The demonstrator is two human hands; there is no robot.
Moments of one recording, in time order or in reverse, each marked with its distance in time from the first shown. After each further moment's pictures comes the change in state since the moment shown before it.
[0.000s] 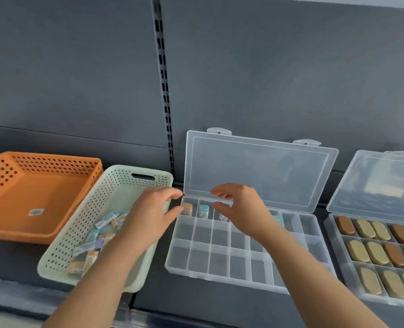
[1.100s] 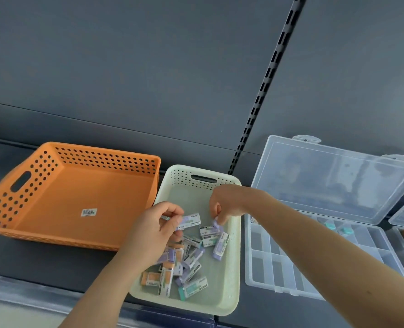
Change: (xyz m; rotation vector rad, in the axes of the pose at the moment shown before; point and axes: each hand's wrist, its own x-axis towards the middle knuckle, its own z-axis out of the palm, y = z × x) left_hand -0.031 -0.145 -0.077 -0.588 -0.138 -0.317; right_hand 0.131 -0.097 0.128 -0.491 -0.782 -0.105
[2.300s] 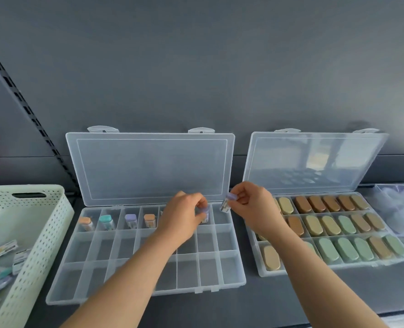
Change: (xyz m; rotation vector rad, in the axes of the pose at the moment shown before) left_hand 0.067 0.129 0.380 0.549 -0.123 0.412; right_hand -0.284 0.269 0.117 0.696 1.004 0.442
